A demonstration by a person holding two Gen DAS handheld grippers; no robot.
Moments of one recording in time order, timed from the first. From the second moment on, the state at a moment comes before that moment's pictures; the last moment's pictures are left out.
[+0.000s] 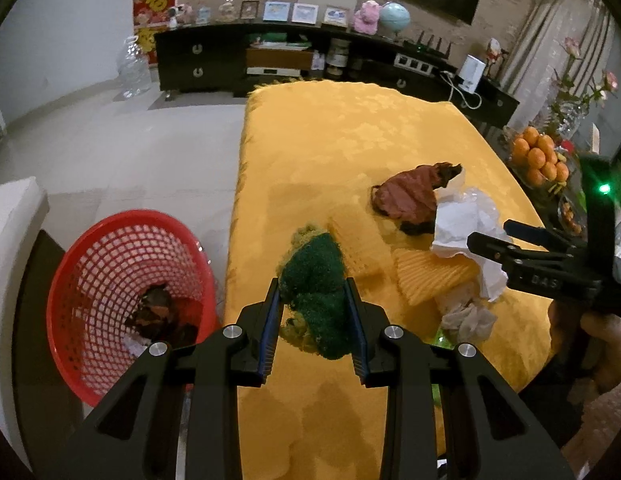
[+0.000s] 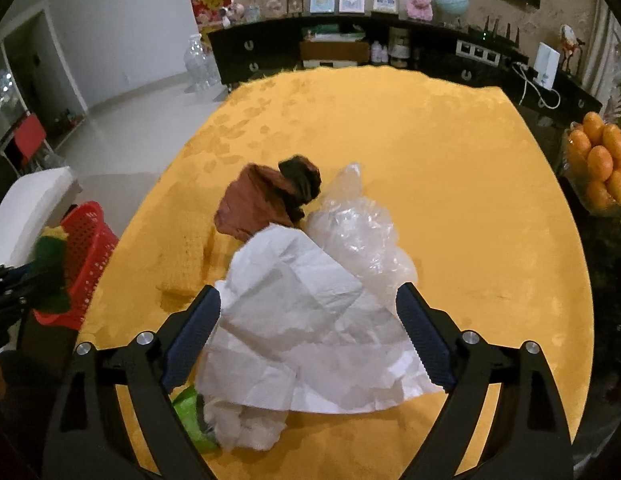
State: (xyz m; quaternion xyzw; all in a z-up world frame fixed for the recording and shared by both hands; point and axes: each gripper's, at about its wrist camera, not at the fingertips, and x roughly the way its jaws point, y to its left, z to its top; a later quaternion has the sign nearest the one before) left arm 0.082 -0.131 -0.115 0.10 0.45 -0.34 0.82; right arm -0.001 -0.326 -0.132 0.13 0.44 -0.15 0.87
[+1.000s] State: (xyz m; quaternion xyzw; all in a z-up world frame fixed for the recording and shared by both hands) left arm 0.073 -0.117 -0.113 0.10 0.45 -0.33 0.82; right arm -0.043 -0.352 -0.145 0.17 0.46 -0.15 0.86
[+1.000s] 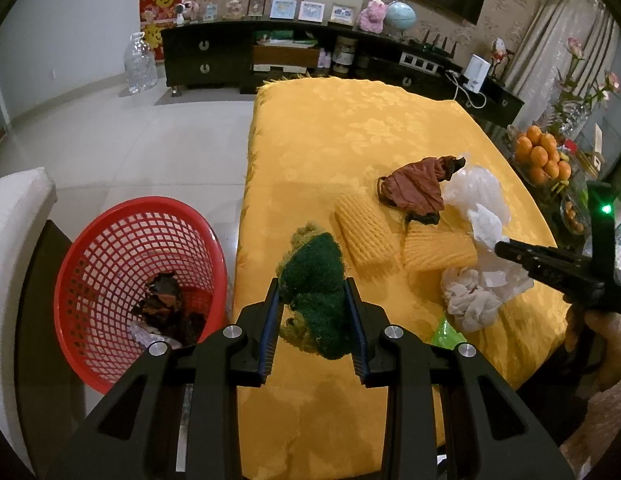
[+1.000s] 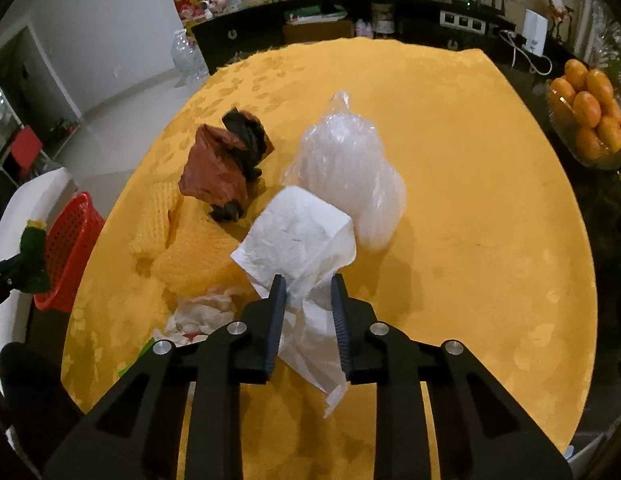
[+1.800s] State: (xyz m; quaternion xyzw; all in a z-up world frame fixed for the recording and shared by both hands) left arm 0.072 -0.108 -0.106 0.10 0.44 -0.32 0.83; right arm -0.018 -0.340 -0.168 0.15 0.48 -0.14 0.86
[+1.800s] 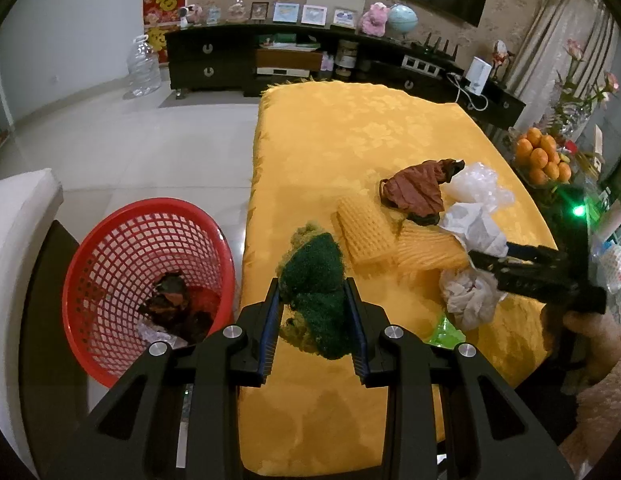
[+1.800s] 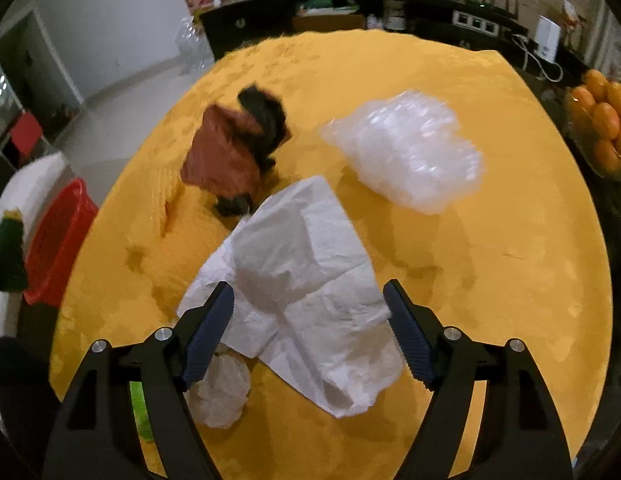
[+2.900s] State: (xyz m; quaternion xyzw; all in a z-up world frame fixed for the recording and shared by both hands) left arm 0.078 -0.092 -0.072 0.09 0.40 -0.30 0.86; right arm -0.038 -0.335 -0.083 0.14 0.40 -0.13 0.90
